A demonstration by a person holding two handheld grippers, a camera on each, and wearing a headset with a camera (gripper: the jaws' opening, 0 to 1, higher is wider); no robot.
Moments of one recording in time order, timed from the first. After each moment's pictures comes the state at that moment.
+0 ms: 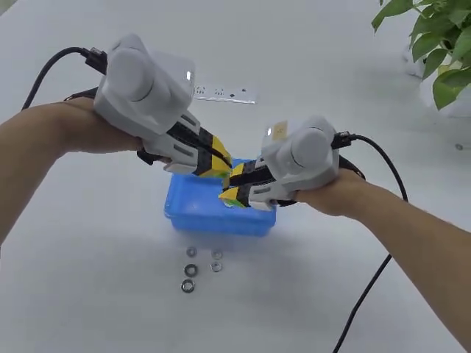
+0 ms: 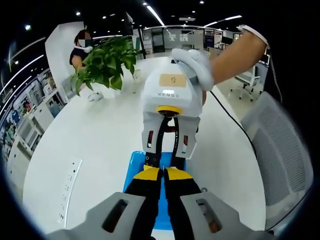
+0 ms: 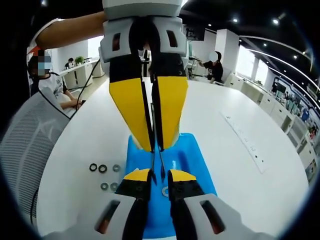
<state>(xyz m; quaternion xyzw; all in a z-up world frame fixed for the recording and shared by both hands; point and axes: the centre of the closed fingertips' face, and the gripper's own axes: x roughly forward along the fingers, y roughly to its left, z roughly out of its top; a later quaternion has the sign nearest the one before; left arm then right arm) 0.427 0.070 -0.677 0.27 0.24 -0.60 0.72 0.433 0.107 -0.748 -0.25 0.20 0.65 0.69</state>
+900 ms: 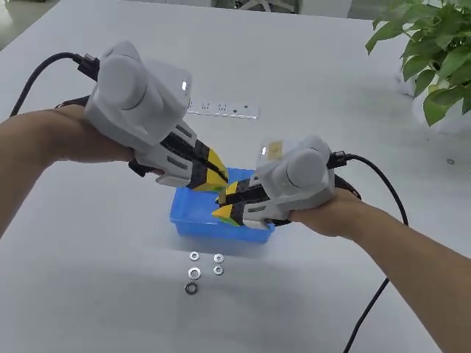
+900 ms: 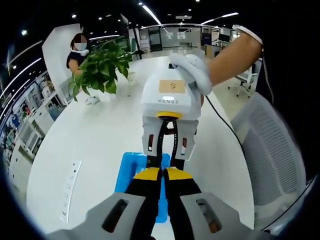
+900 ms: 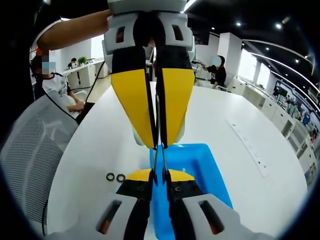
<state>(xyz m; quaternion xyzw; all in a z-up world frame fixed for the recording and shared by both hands) 0.388 0.073 -0.658 0.28 0.24 -0.60 0.71 0.394 0.113 -0.731 -0.25 0.19 0.66 0.68</state>
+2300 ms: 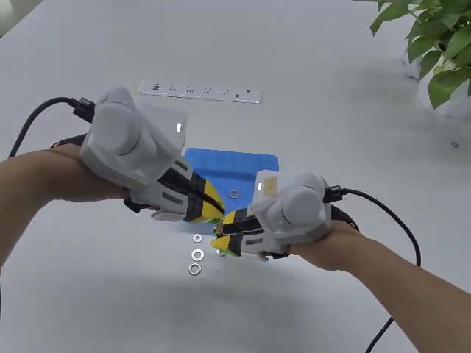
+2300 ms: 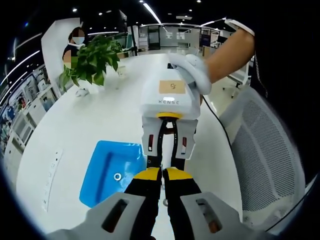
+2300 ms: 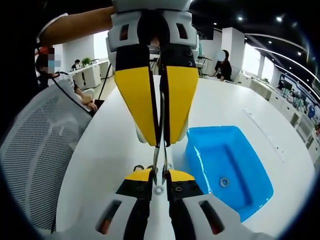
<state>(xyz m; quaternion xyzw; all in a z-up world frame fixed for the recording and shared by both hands) 0.339 0.069 -0.695 0.26 0.27 -0.61 0.70 0.339 0.107 -0.772 -0.24 0.21 0.68 0.66</state>
